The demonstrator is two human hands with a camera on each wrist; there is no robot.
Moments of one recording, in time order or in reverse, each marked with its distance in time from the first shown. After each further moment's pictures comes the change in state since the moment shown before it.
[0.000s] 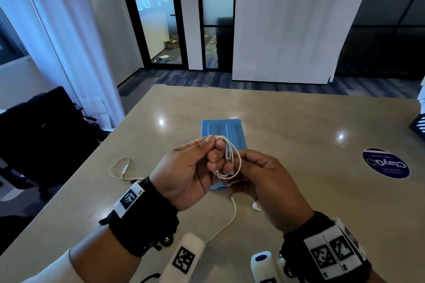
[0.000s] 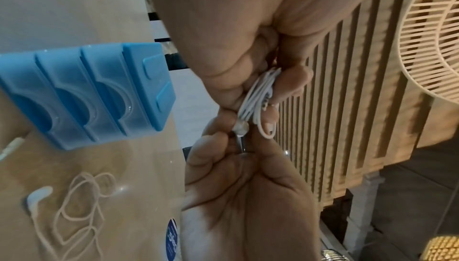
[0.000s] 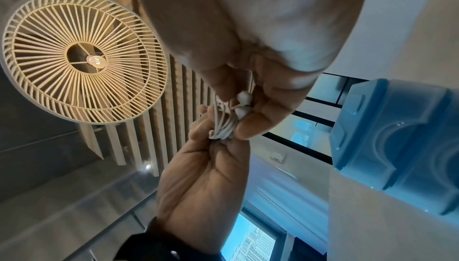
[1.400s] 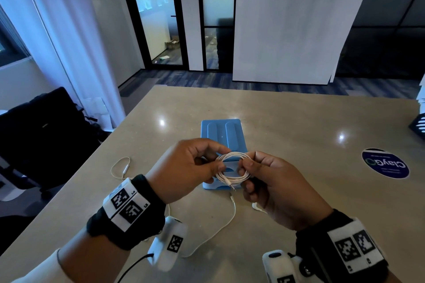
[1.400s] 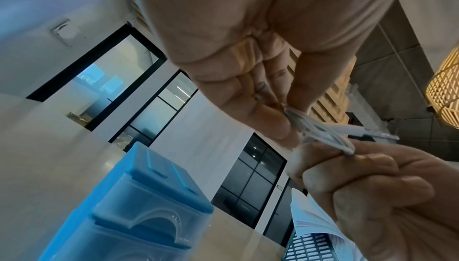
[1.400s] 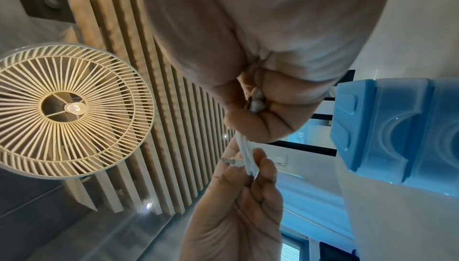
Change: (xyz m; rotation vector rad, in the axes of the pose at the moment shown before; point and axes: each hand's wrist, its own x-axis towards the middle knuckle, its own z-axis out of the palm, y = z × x) left_hand -0.007 0.009 -0.012 1.065 0.095 0.201; right_hand -0.008 -0.013 -0.013 0.121 -0.009 0.198
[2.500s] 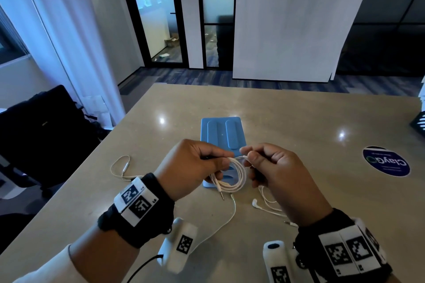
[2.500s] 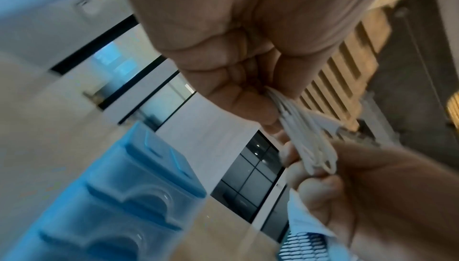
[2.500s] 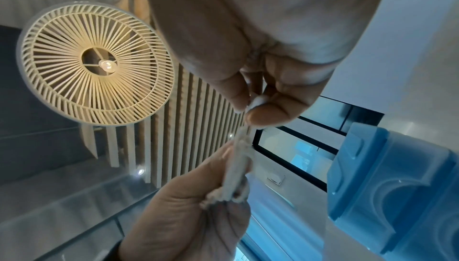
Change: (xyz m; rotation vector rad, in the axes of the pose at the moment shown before) left_hand 0.006 0.002 0.010 -0.012 0.079 -0.178; right_hand 0.004 0.002 -0.010 -0.332 0.200 -0.245
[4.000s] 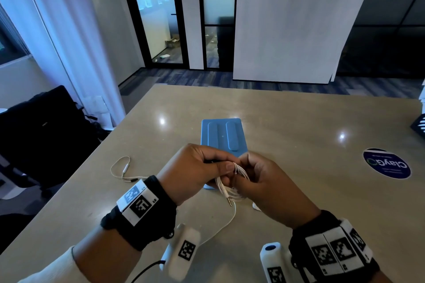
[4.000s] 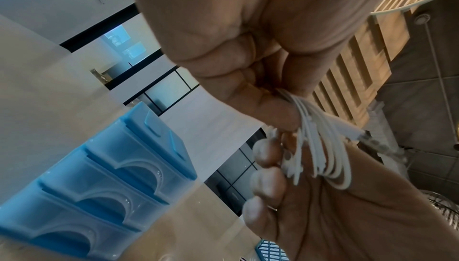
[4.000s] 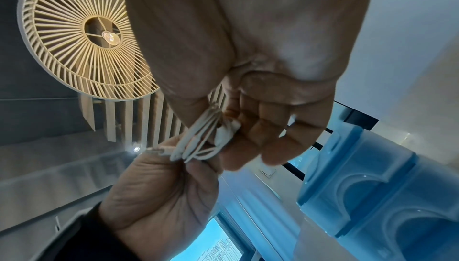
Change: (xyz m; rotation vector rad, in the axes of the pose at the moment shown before) left_hand -0.001 -0.001 0.004 -0.200 -0.137 -0.026; right_hand 0.002 0.010 0.007 -0.241 -0.252 -0.077
